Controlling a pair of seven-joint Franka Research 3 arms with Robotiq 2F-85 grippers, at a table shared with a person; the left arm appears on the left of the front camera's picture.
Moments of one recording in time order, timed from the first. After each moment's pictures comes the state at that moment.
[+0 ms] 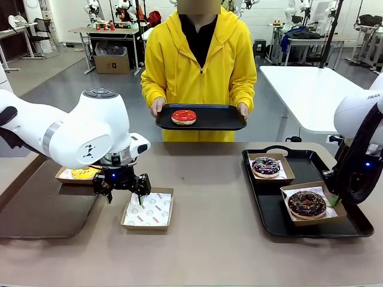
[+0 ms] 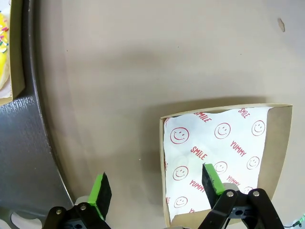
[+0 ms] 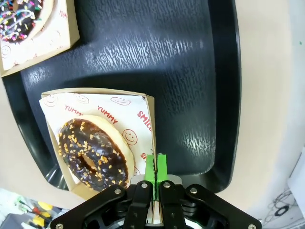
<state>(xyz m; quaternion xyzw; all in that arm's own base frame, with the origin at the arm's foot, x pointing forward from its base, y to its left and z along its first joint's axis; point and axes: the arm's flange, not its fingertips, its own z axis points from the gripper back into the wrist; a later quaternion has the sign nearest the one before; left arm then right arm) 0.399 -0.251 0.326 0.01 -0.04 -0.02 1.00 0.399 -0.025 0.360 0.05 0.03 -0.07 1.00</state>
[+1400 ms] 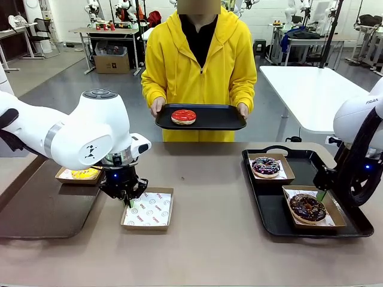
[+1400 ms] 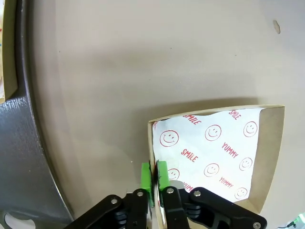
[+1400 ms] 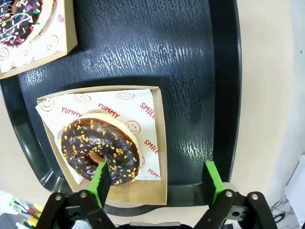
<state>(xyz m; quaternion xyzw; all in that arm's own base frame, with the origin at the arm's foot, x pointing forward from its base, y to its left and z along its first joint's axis) 0.400 -0.254 0.325 -0.01 -0.04 -0.01 1.00 0.401 -0.029 0.352 0.05 0.02 -0.05 1.00</state>
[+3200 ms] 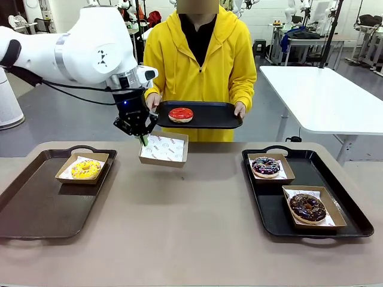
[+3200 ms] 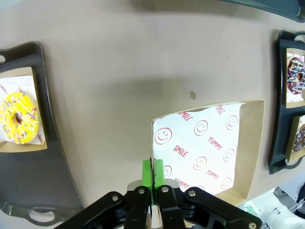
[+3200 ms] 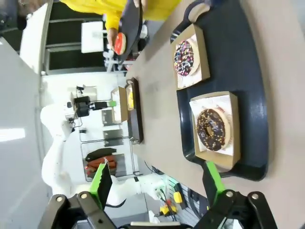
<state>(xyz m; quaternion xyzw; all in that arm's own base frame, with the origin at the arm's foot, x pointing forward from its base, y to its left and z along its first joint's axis) 0.504 -0.275 0.475 -0.08 -0.04 -0.03 1.00 0.323 -0.243 0.414 0.55 -0.13 -0.13 0.82</state>
